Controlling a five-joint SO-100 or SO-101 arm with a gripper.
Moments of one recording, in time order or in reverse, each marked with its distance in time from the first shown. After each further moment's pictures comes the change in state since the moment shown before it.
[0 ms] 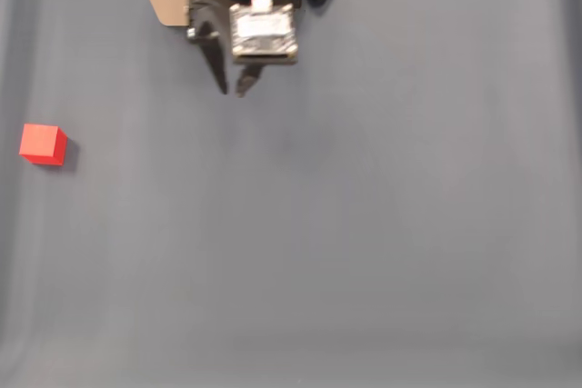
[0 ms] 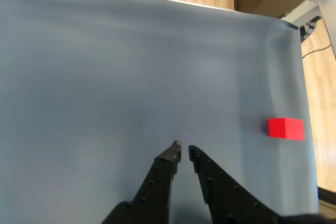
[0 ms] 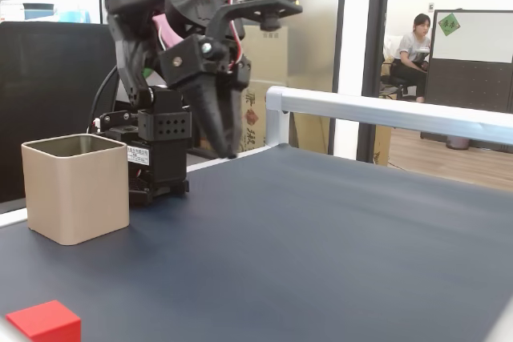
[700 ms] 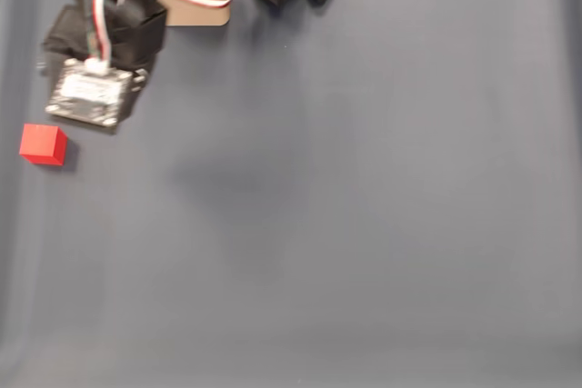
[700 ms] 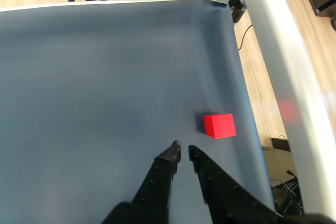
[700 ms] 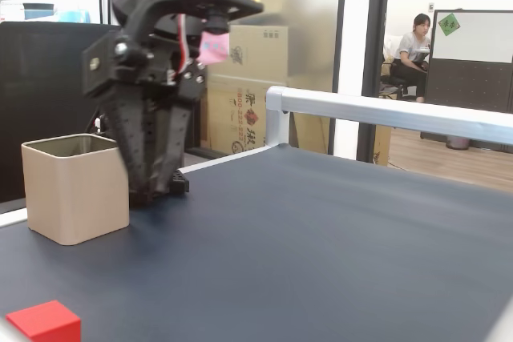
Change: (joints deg) arm 19.9 -39.1 -32.7 -8.8 -6.0
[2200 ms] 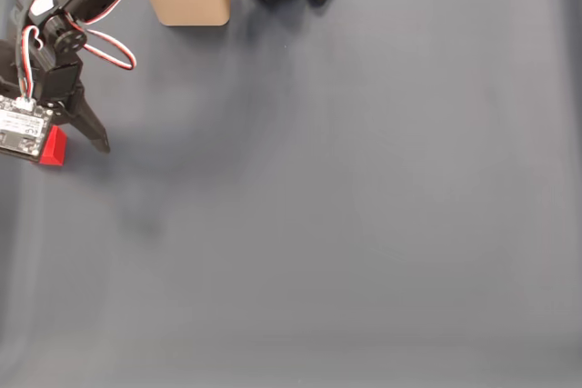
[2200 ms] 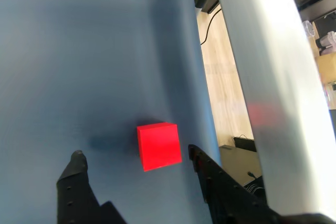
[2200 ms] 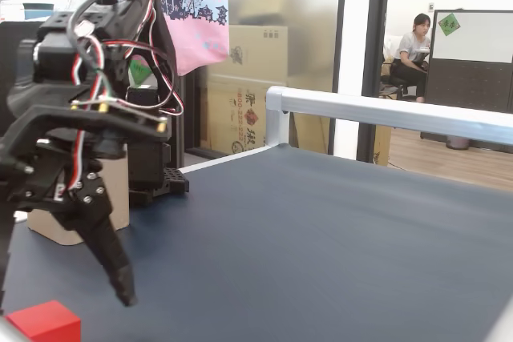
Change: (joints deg) arm 13.2 -26.5 -7.1 -27.1 -15.2
